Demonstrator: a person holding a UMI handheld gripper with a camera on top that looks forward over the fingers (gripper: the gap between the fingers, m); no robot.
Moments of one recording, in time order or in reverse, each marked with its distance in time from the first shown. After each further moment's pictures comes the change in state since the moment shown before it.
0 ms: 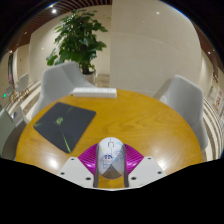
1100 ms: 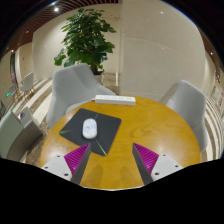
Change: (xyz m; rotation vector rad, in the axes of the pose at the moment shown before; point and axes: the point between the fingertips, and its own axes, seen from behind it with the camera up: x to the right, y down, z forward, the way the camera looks) arm -0.098 -0.041 -0.071 -0.033 -0.044 -0.008
